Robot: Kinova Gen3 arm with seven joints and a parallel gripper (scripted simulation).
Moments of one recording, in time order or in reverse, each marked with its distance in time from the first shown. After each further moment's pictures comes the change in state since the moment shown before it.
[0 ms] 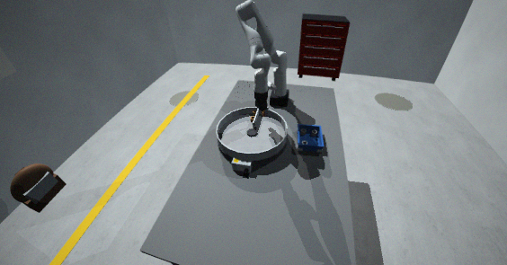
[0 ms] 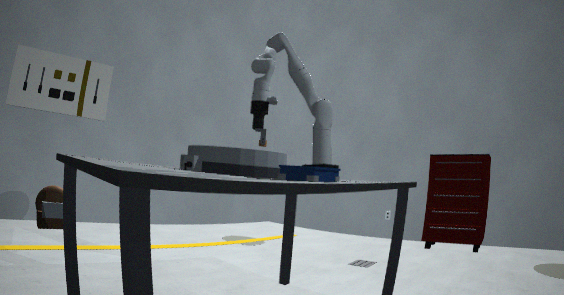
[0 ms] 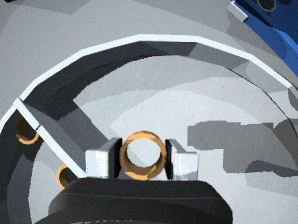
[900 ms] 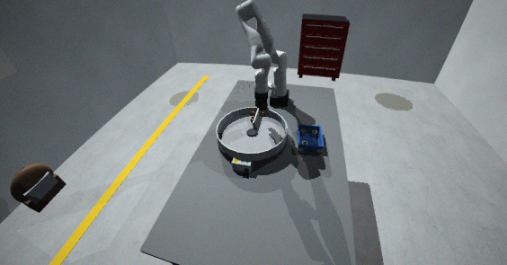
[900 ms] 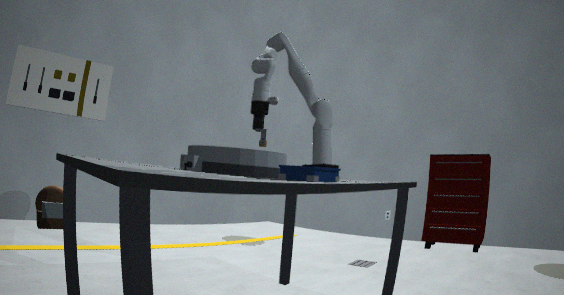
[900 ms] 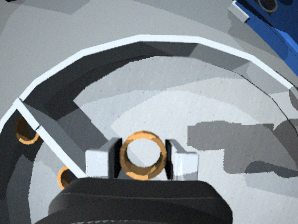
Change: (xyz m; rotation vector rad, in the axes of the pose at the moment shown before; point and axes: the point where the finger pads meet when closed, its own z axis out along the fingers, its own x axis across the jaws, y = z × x) arm 0.000 -0.001 0.001 -0.001 -0.005 -0.004
